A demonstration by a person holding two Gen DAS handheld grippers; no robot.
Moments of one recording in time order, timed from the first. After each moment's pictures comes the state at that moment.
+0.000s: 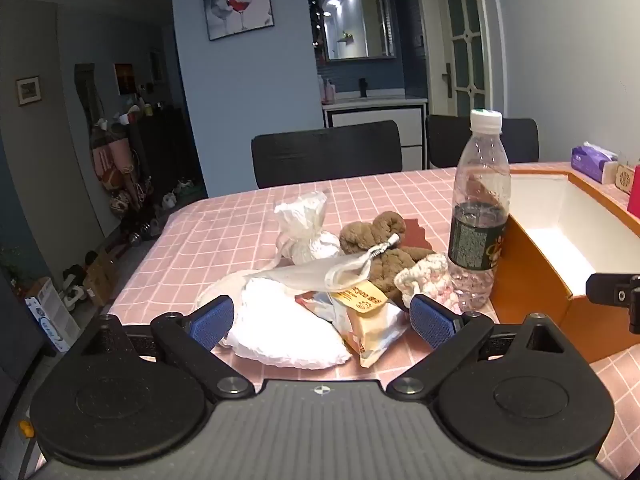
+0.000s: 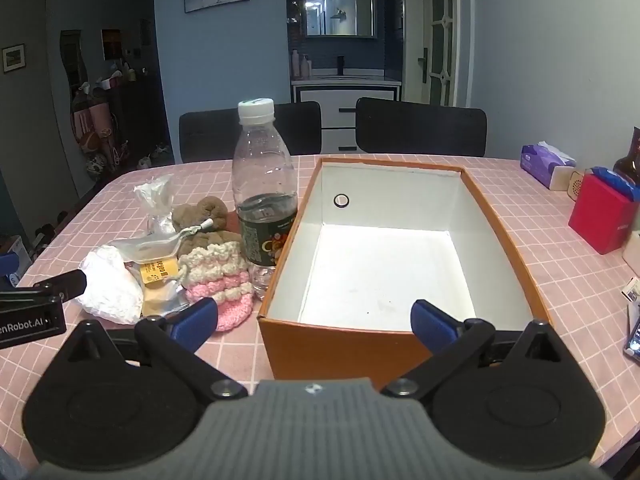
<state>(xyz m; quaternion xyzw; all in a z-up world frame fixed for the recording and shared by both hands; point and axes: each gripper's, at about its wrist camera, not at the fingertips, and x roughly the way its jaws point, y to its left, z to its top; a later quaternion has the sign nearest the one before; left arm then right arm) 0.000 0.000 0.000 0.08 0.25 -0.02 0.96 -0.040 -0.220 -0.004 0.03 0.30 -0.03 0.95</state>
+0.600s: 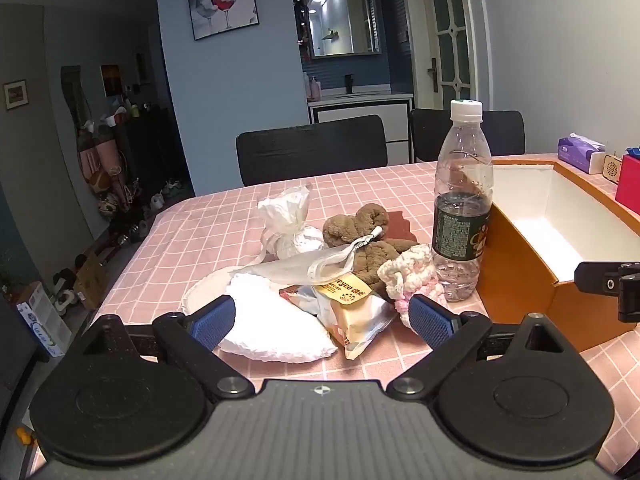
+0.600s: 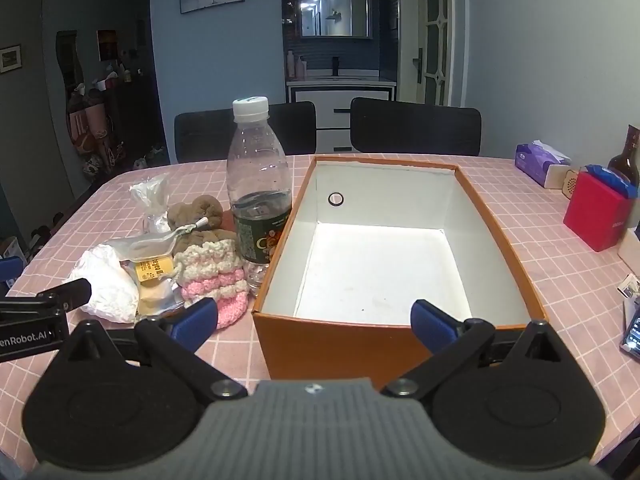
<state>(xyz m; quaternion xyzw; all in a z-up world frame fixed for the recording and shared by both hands) -0.004 -0.006 -0.004 0.08 0.26 -0.04 0.96 -0.040 -0.219 -0.005 0.02 0.29 -0.04 0.96</state>
